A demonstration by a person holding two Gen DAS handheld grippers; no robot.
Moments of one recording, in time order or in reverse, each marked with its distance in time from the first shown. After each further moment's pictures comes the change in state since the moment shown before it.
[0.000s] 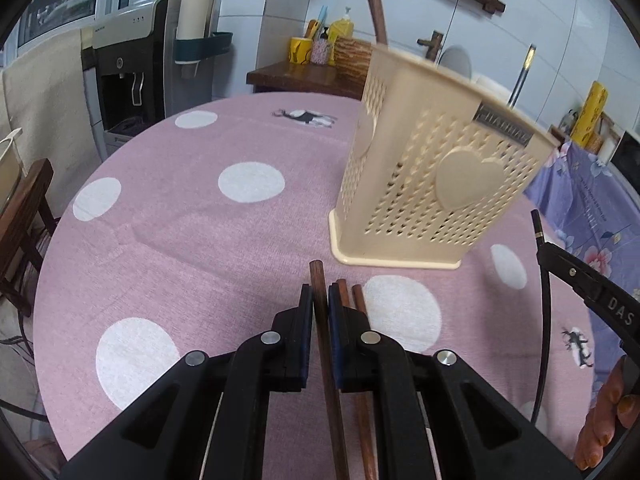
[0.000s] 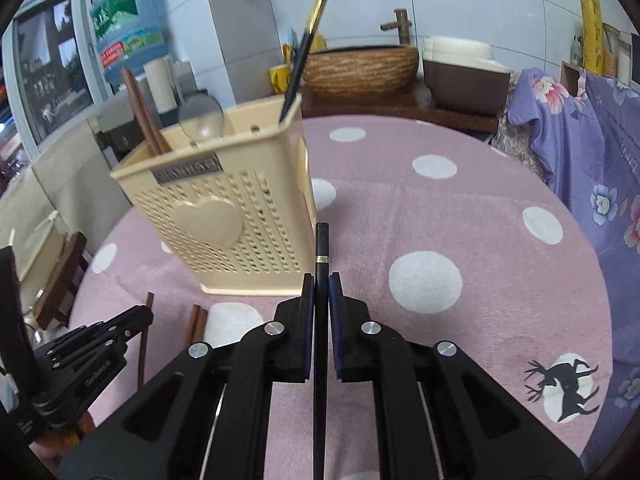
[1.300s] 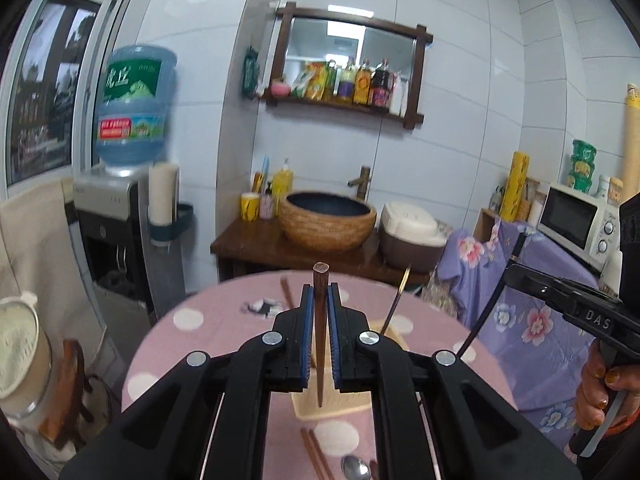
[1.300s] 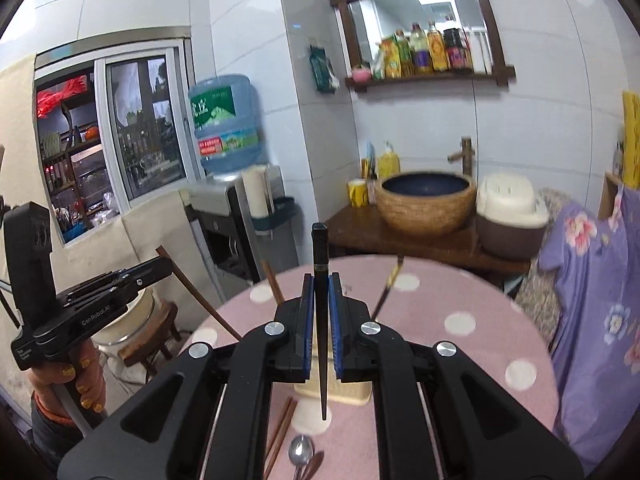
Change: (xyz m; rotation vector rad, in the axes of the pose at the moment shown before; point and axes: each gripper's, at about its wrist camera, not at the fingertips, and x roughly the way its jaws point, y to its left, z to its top) left arm -0.190 -0.040 0.122 0.170 -0.419 -0.140; right arm -0.175 0.033 0.134 -0.163 -0.286 0.230
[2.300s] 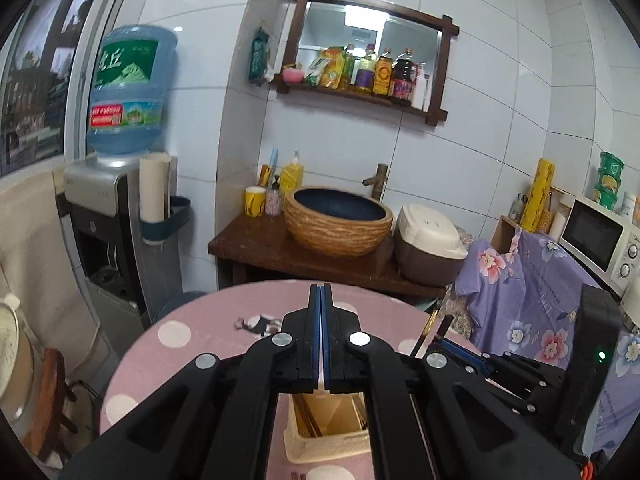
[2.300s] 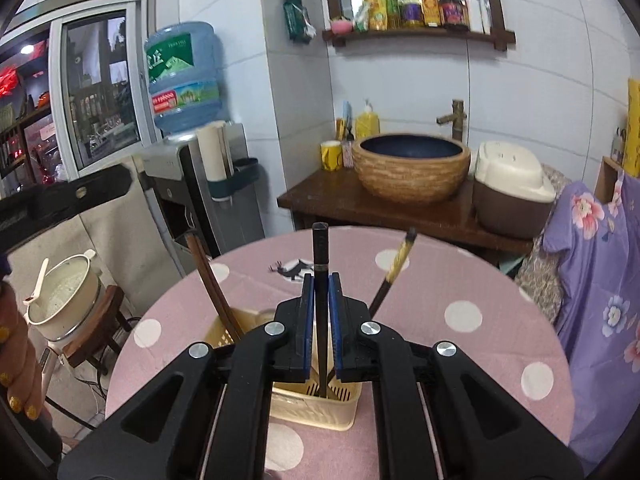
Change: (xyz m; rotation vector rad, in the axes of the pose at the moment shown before) left arm 0.085 0.005 0.011 -0.072 0.055 0.038; right arm 0.141 -0.018 -0.041 0.012 0.134 -0.122
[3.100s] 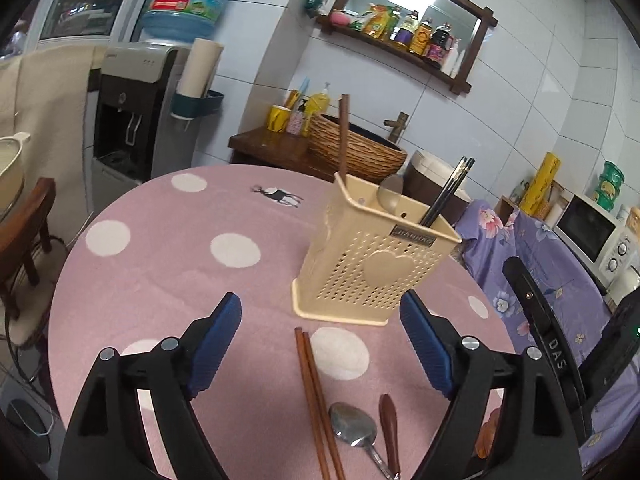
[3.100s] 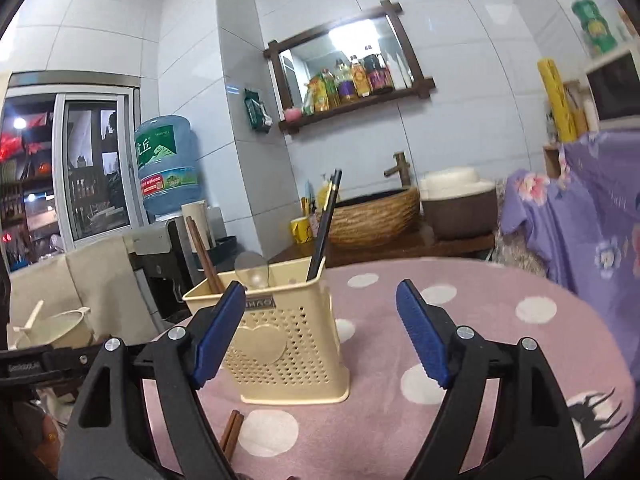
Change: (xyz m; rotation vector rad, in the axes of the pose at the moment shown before) left arm -0.033 0.050 -0.167 -0.189 0.132 -0.027; right arm -0.060 -0.012 -0.162 0.173 -0.414 -0.061
